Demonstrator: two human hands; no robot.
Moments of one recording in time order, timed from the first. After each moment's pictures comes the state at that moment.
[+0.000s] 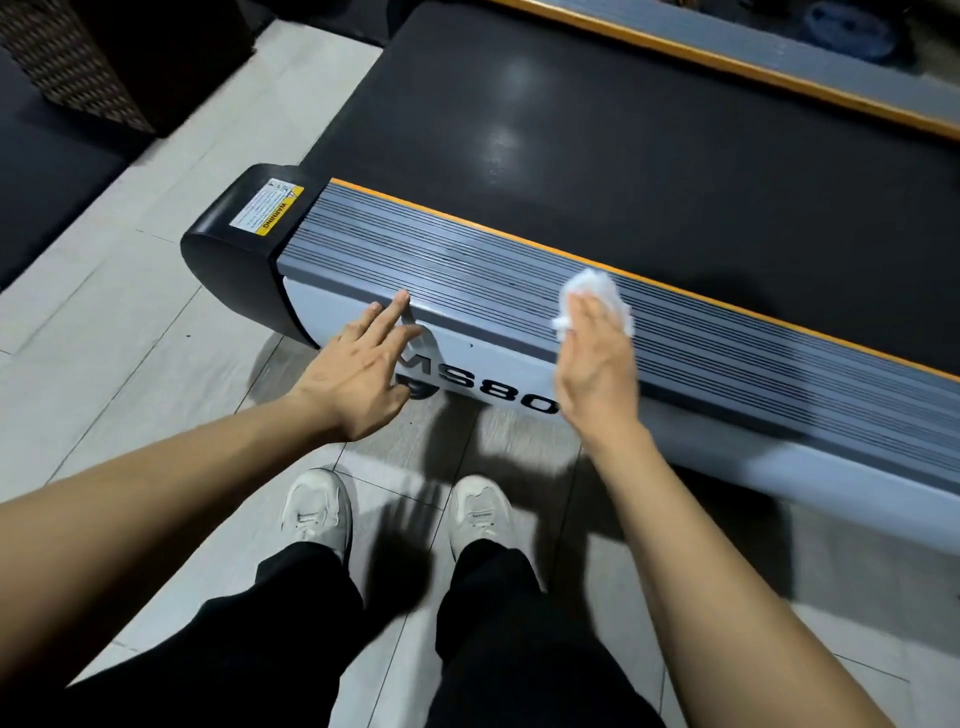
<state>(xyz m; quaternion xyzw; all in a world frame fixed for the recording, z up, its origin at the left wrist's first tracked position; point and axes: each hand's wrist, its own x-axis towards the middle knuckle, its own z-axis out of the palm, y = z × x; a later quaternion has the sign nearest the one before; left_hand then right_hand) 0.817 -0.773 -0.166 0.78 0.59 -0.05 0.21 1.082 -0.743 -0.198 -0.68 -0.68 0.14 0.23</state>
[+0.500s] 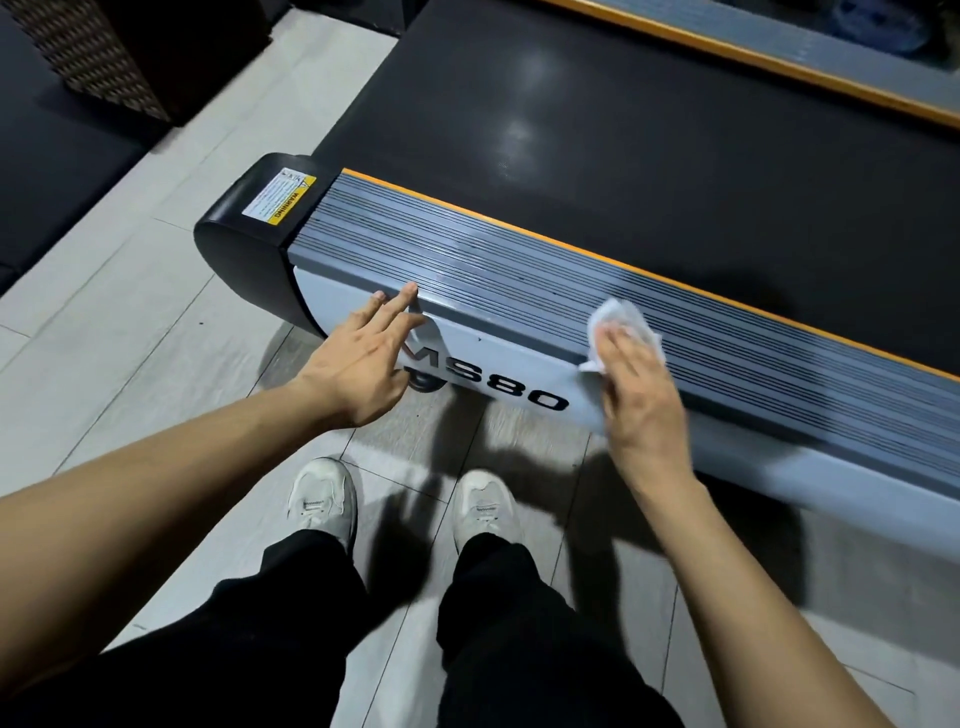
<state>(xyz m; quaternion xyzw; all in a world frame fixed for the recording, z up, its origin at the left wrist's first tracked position) 0.814 -0.772 -0.165 0.78 0.59 -0.02 0.21 1.134 -0.787 -0.209 -0.62 -0.75 0.05 0.22</state>
